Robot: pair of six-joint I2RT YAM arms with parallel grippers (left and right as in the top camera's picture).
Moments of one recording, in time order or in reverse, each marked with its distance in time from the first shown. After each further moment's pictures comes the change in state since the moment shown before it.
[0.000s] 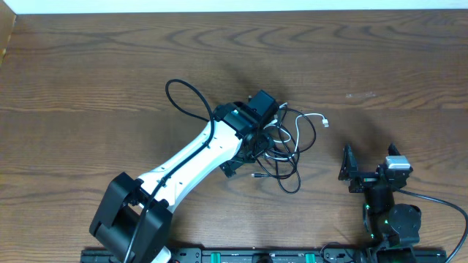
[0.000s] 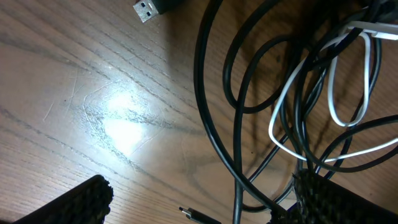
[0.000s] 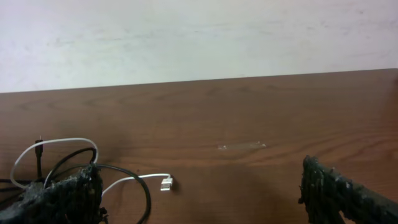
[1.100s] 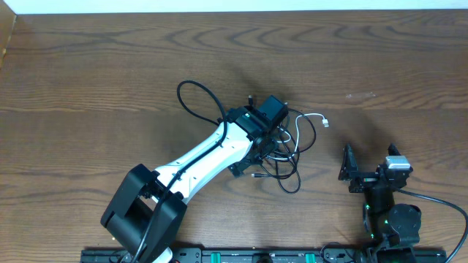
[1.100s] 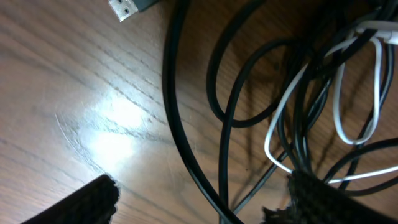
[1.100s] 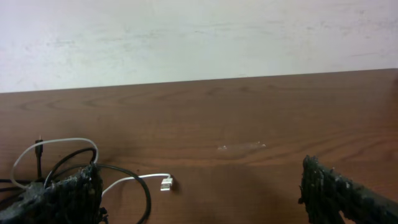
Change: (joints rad) left arm -0.042 0.063 -0.005 0.064 -0.044 -0.060; right arm 0.000 0.000 0.000 0.000 0.000 0.000
